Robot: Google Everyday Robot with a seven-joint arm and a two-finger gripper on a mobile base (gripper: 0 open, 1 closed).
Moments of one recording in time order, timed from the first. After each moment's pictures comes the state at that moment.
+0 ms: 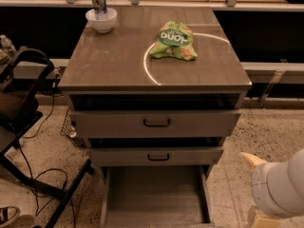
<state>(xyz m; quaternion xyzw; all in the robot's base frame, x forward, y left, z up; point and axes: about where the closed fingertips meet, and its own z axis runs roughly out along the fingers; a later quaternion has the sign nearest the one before) 0.324 -0.232 0.729 -0.65 0.75 -0.07 0.14</state>
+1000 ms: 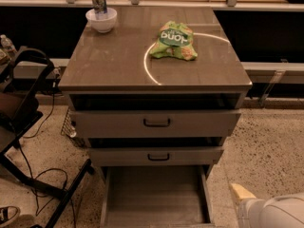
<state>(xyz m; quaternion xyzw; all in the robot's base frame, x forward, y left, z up) 0.305 -0.248 0.589 -0.67 0.73 -0.08 0.12</state>
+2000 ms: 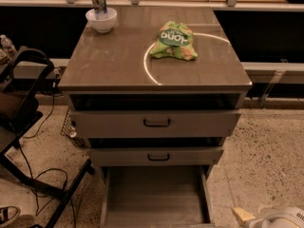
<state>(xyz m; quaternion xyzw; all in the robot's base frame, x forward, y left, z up) 0.288 -0.321 0.421 -0.75 0.65 -0.05 0.07</state>
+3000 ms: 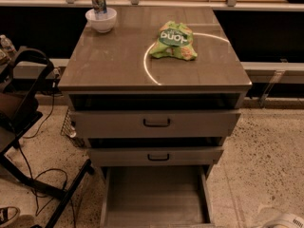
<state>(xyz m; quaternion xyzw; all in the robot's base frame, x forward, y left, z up) 0.273 -0.334 0.374 -0.77 0.64 -0.03 0.06</state>
